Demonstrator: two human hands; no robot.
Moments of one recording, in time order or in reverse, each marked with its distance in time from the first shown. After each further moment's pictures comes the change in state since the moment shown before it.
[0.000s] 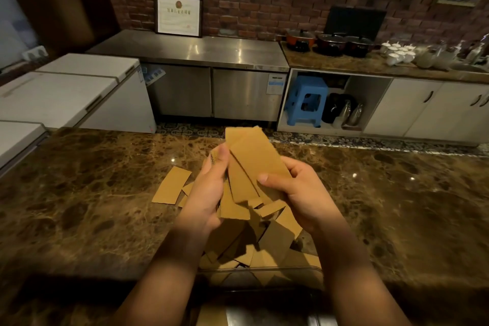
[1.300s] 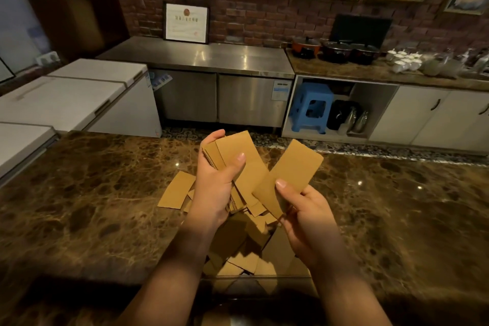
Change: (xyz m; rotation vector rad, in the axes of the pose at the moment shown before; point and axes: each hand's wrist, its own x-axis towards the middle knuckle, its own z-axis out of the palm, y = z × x) left_hand 0.000 0.010 0.006 0.132 0.085 0.377; right_hand -0.020 0.017 0.022 0.358 0.296 0.066
